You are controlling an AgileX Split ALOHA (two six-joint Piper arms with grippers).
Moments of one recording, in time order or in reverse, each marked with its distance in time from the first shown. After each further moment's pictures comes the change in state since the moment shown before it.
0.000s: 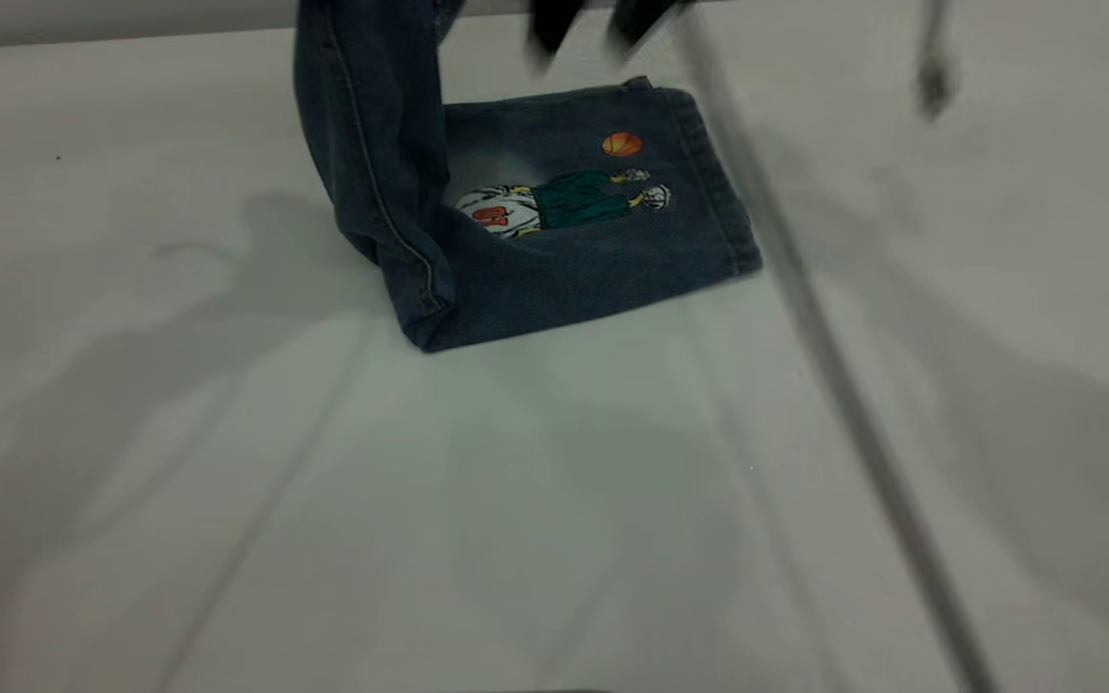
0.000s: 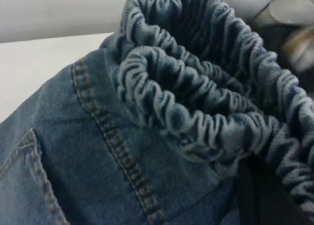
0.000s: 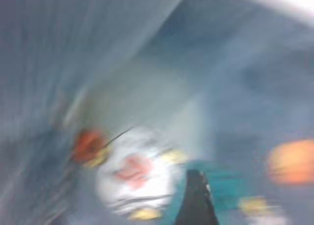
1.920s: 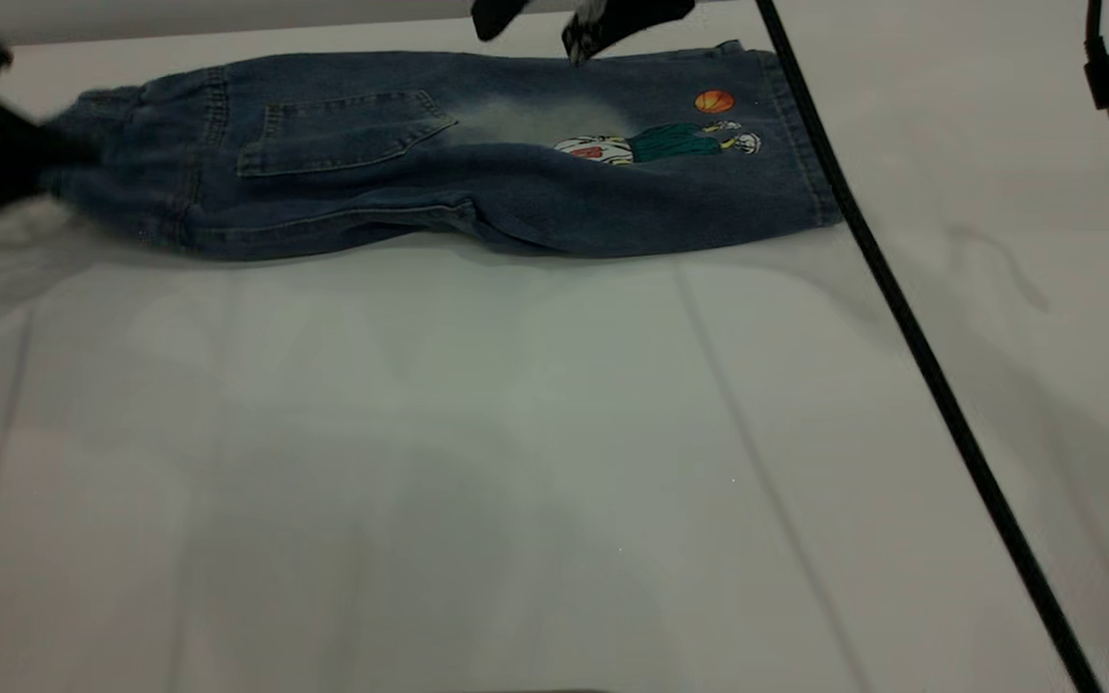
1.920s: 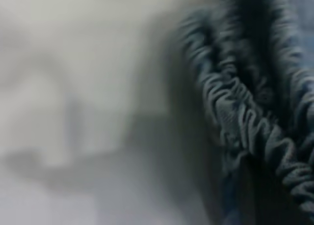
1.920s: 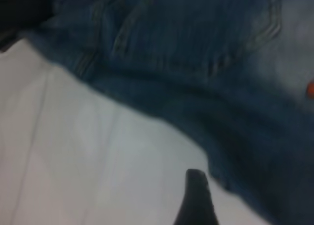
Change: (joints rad) left arm 0.534 0.472 -0.011 -0.191 0.159 -0.005; right arm 0.035 -0.332 0.754 0.540 -0.412 -0.320
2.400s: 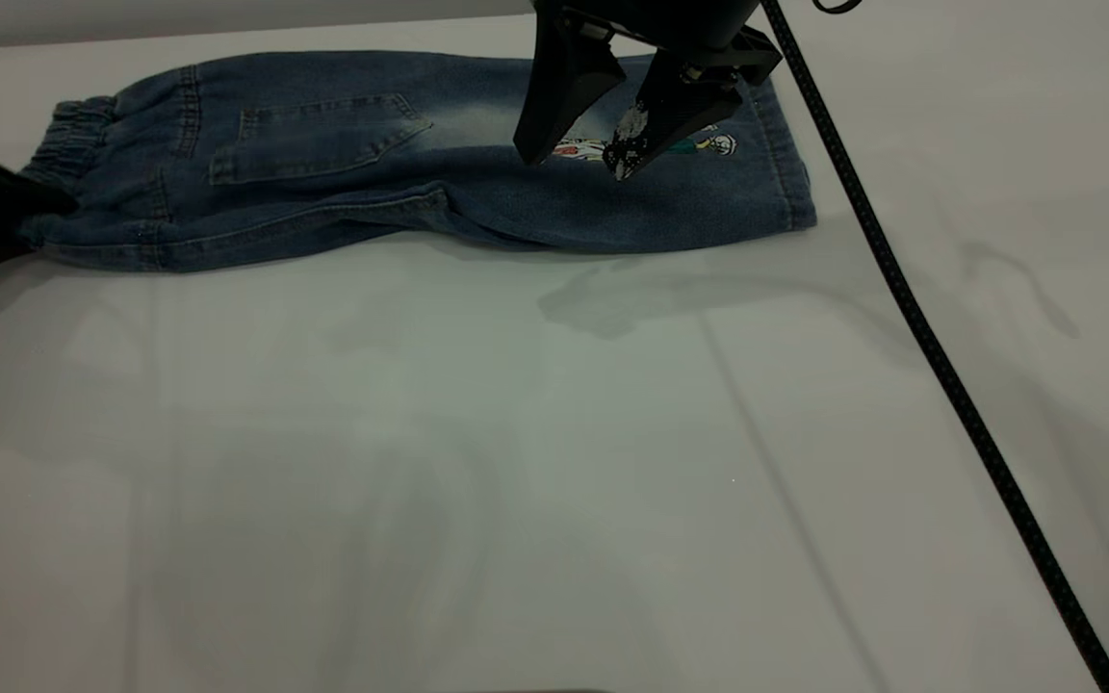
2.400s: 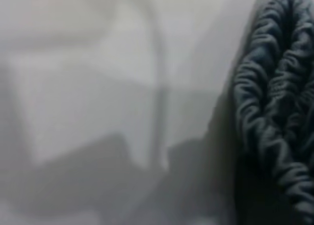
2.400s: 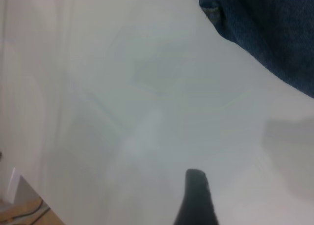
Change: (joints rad) left arm 0.072 0.117 0.000 -0.054 -0.044 -0.070; right arm 0.000 -0.040 0.137 -0.069 0.175 0.002
